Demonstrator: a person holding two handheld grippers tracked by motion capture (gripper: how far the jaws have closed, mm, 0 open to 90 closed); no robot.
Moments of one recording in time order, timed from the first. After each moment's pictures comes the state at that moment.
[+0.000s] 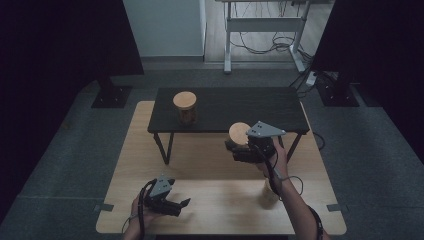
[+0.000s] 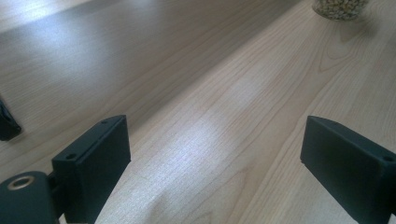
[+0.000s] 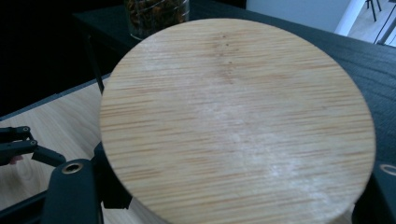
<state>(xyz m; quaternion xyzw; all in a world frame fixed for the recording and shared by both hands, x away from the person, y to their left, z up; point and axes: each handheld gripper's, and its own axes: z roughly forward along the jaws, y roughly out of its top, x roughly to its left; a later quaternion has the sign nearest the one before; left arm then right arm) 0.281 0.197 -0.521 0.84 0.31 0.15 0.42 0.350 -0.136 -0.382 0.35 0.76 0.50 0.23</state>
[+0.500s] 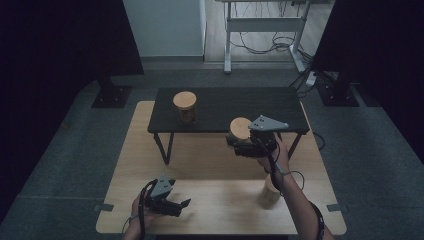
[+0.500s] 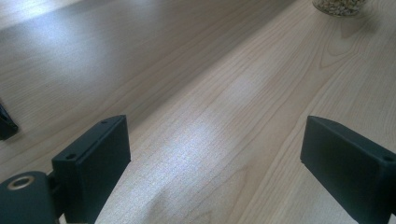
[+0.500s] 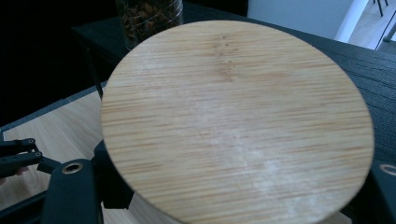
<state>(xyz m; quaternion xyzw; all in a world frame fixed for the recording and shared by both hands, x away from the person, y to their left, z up) 0.282 0.196 -0.522 0.84 0.31 0.15 0.42 0.359 -0.140 -0.373 0.35 0.76 0.51 0.21</state>
